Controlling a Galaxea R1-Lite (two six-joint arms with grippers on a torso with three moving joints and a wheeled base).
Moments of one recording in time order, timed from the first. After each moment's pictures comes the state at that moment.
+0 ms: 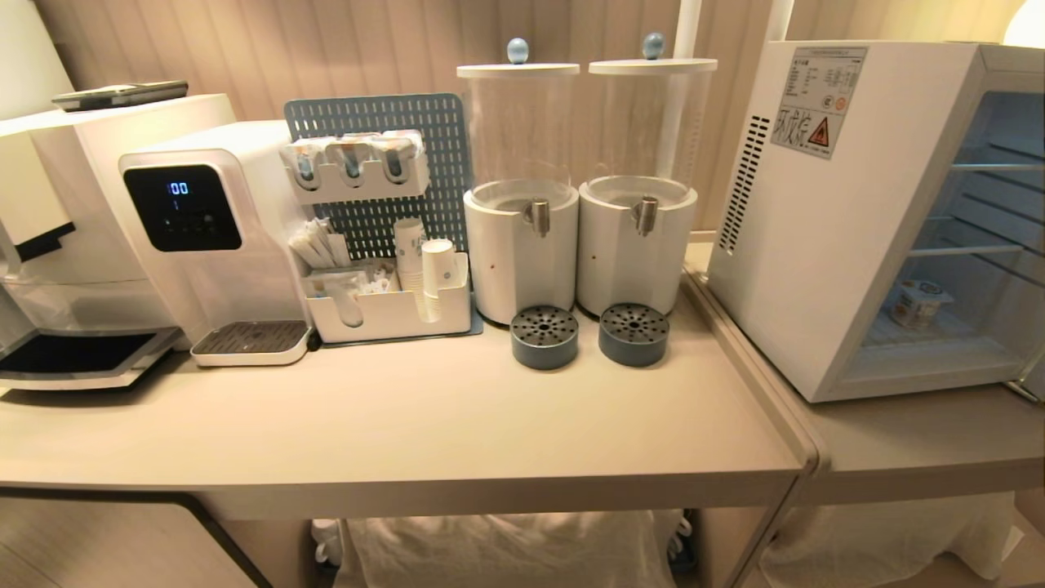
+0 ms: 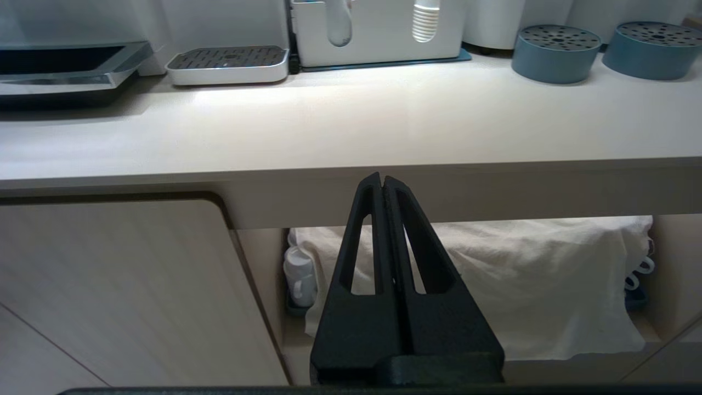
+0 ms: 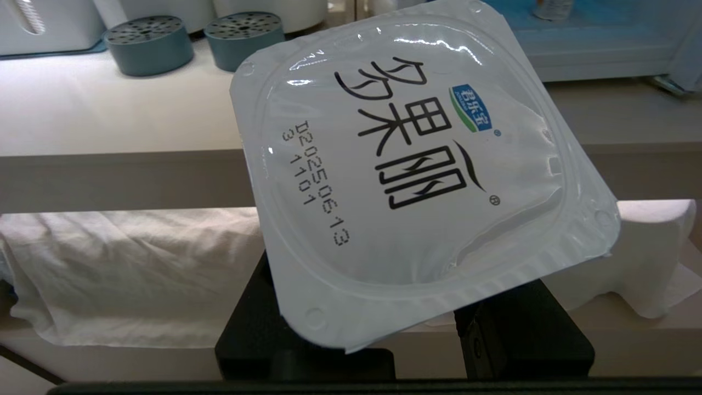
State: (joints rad) left arm 0.00 0.00 0.00 0.00 -0.01 0.00; right arm 0.00 0.00 -0.03 0.08 0.01 -0.02
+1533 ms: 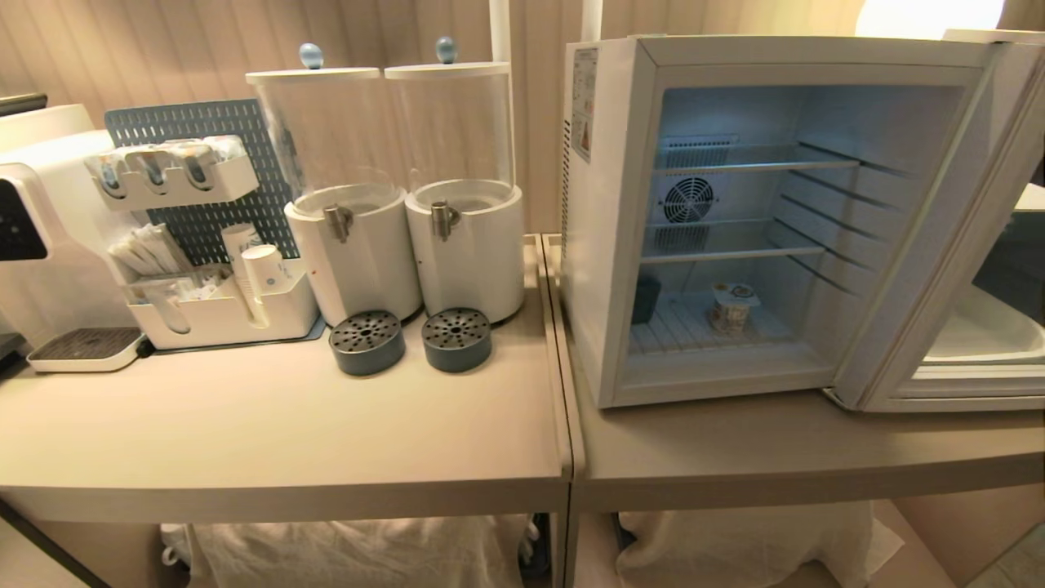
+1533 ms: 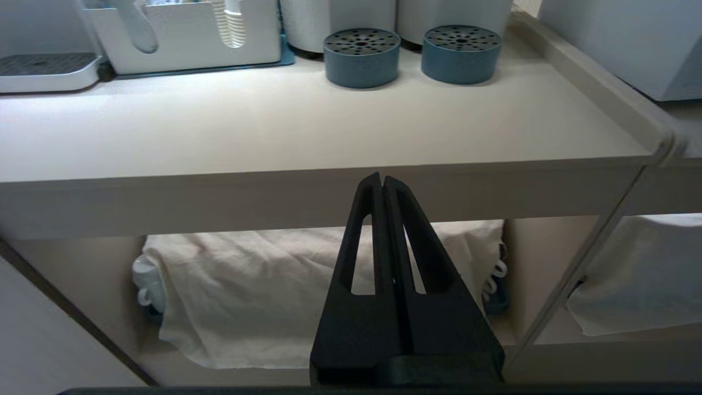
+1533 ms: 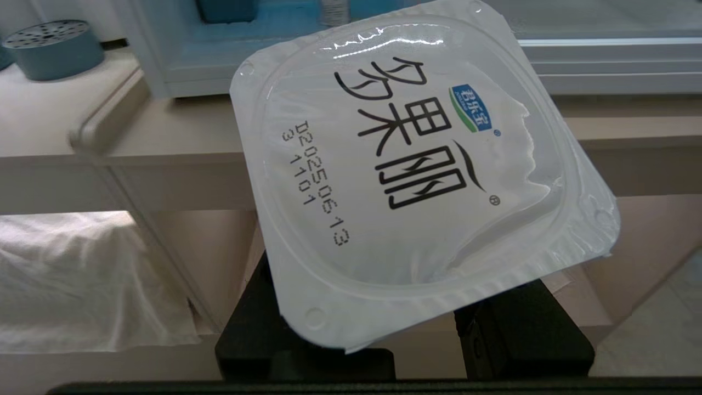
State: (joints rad) left arm 0.00 0.00 0.00 0.01 -0.01 0.01; right arm 0.00 0.00 -0.03 0.08 0.01 -0.02
